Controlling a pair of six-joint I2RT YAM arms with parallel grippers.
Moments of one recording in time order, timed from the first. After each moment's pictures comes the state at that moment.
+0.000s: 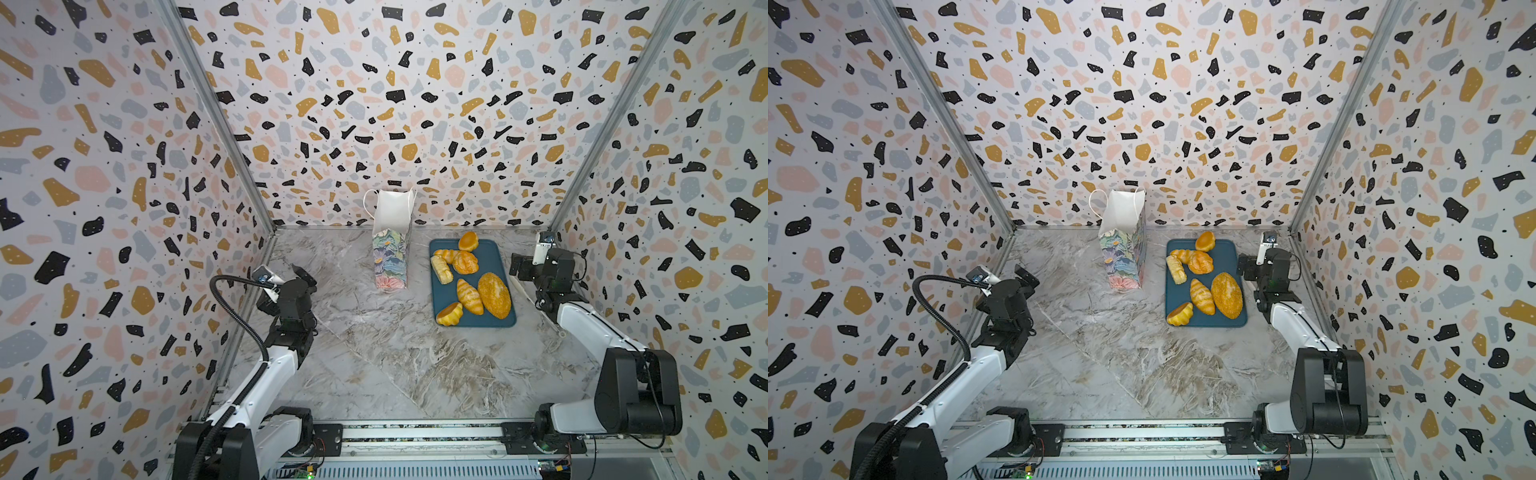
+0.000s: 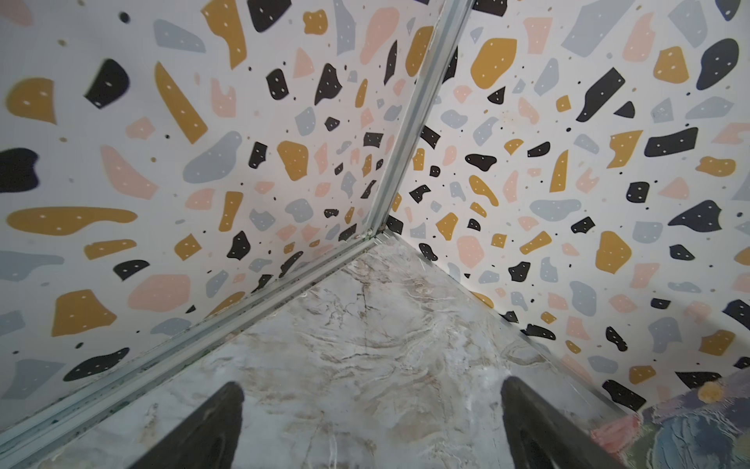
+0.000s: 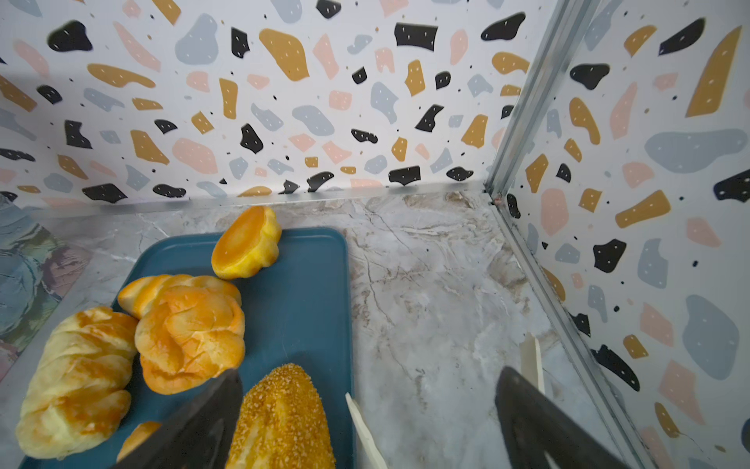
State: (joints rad) left arm -0.10 1.06 0.56 0.25 -0.64 -0.50; right arm -0.04 1.42 0.88 0.14 0.01 0.00
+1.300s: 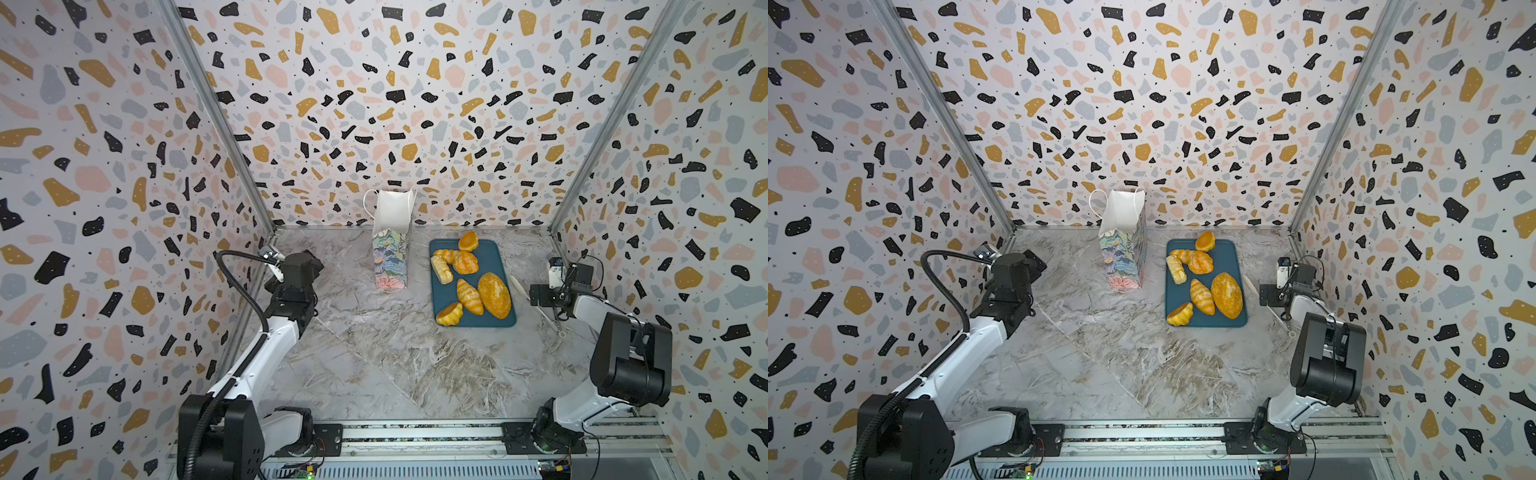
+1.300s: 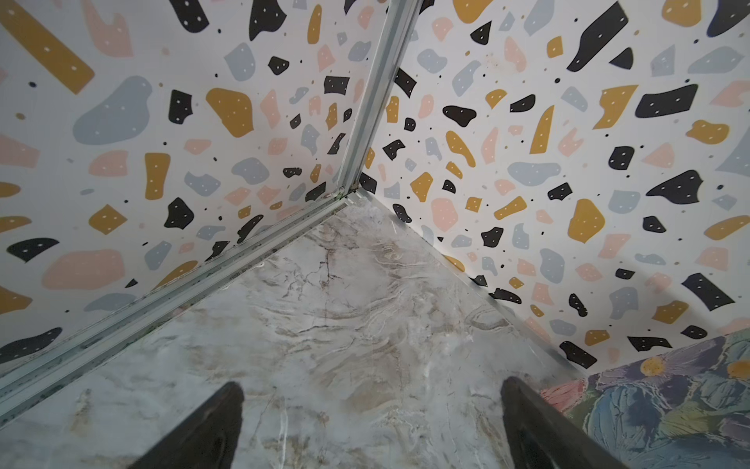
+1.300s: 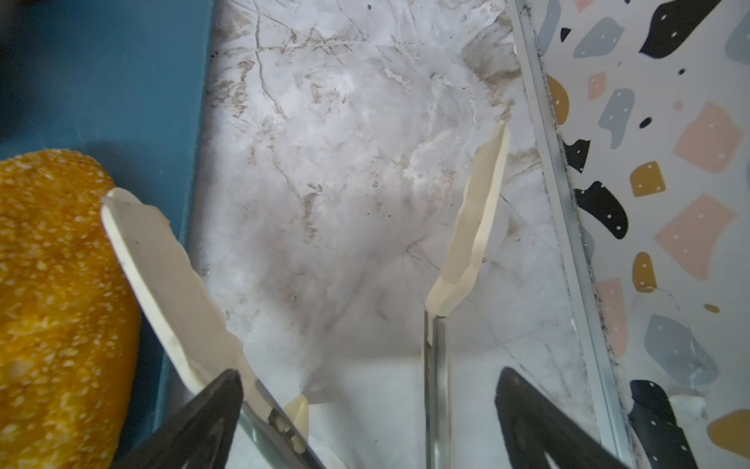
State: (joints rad) left arm -0.10 1.21 0.84 -0.02 -0.54 -0.60; right arm -0.29 1.61 0.88 -0.12 -0.13 -0.26
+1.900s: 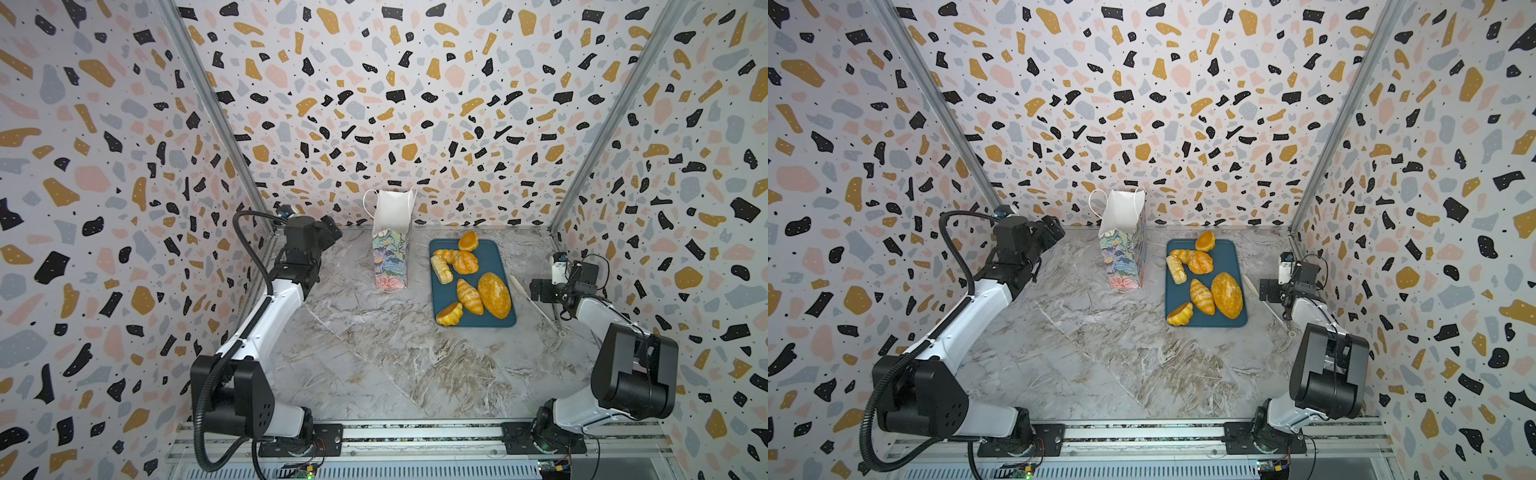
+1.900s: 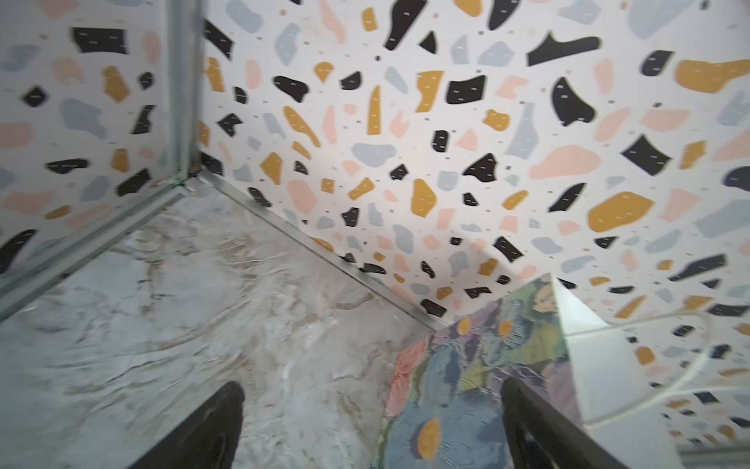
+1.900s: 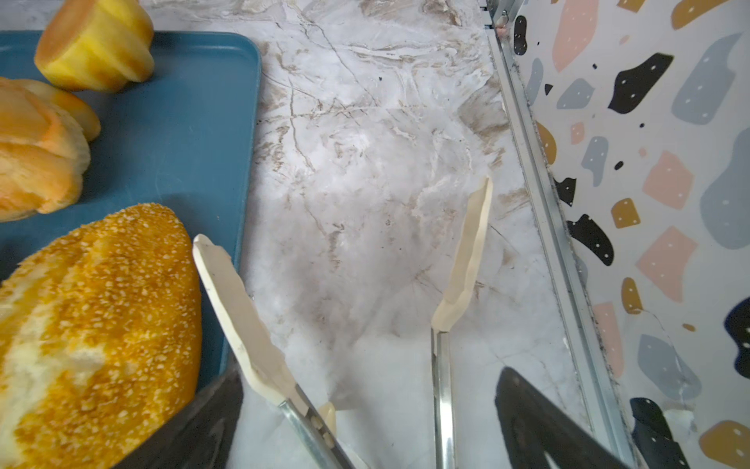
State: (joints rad) left arm -0.13 1.45 1.23 -0.09 -0.12 -0.60; right arm -0.28 1.52 0.87 -0.10 -0.19 -0.21
